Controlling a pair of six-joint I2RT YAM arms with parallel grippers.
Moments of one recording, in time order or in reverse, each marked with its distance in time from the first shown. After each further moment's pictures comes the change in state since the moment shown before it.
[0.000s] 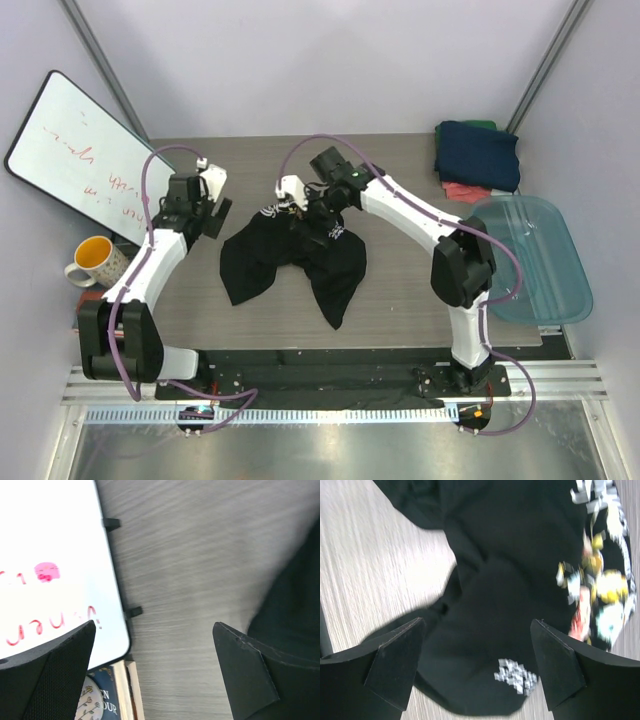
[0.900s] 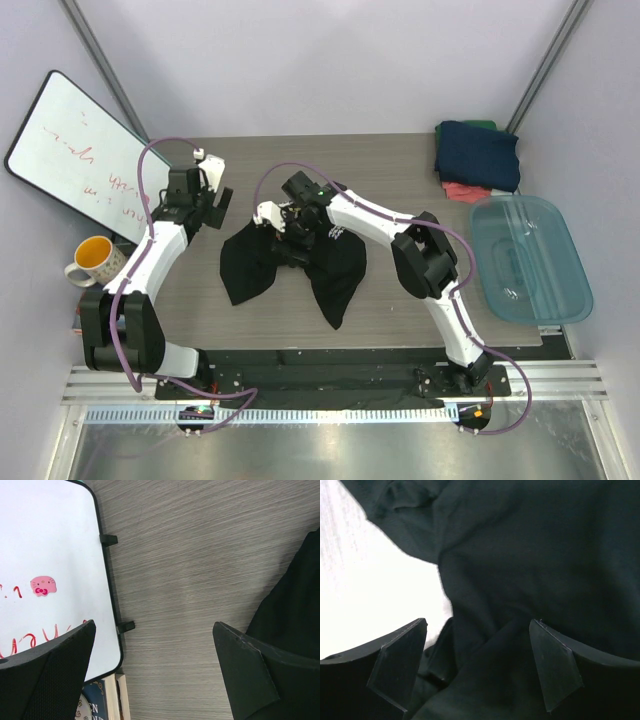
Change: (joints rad) left arm 0.022 0.064 0.083 0.019 0.014 -0.092; right arm 0.105 0.264 0.115 0.059 0.027 -0.031
